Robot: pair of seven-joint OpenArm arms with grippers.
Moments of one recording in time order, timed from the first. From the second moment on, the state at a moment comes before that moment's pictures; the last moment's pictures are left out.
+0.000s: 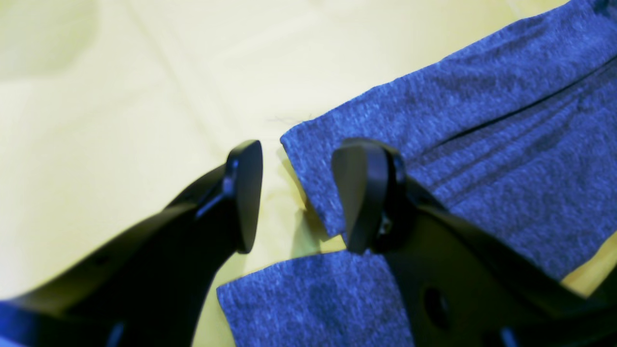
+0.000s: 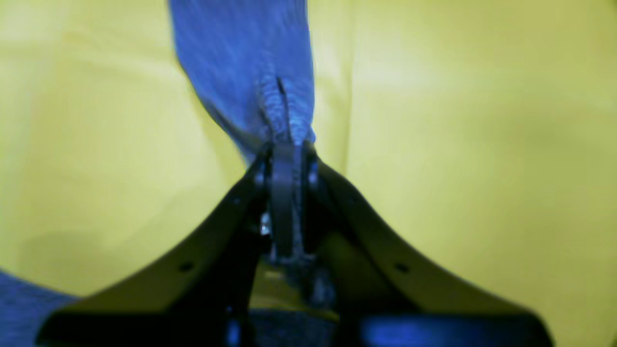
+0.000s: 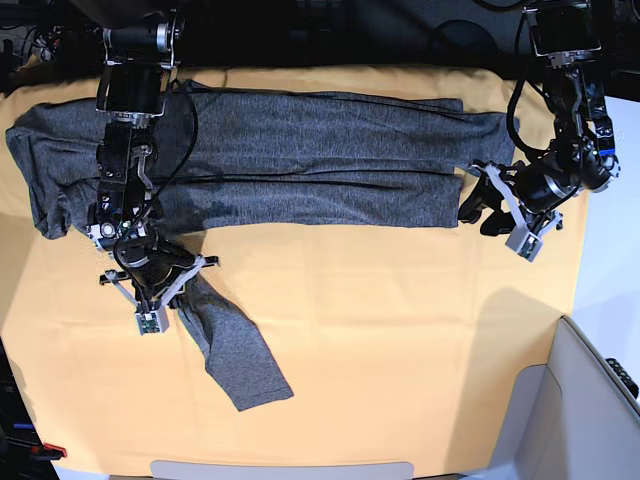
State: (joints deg) left arm 2.4 -22.1 -16.1 94.2 -37.3 -39.5 57.0; right arm 14.4 6.6 6.1 86.7 5.6 20.8 -44.0
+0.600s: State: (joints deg) left arm 2.4 -21.0 -16.1 93.8 -37.2 -39.5 57.0; right arm -6.0 6.4 -2.6 116.1 6.1 21.3 -48.0
